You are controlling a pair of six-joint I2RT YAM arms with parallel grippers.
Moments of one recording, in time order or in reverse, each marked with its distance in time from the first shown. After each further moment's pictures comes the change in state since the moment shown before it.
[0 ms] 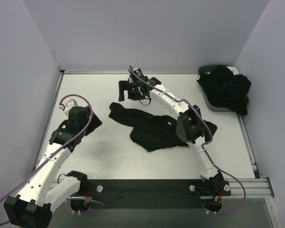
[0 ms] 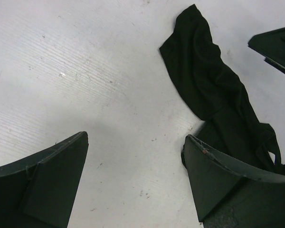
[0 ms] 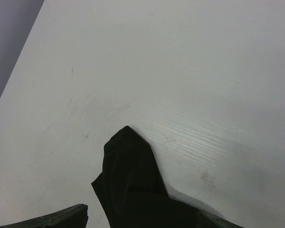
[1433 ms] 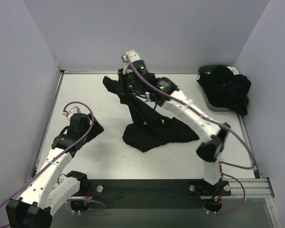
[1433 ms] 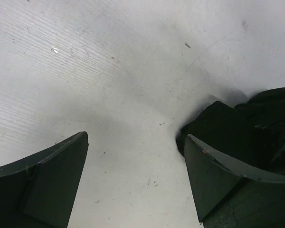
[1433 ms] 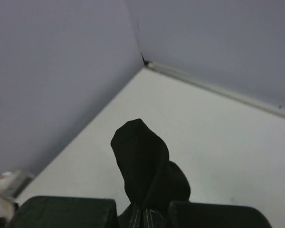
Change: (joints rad) left arm 0.019 -0.057 -0.135 0.032 0.092 0.001; right arm 0.190 -0.295 -0.024 -0.006 0.166 -0.100
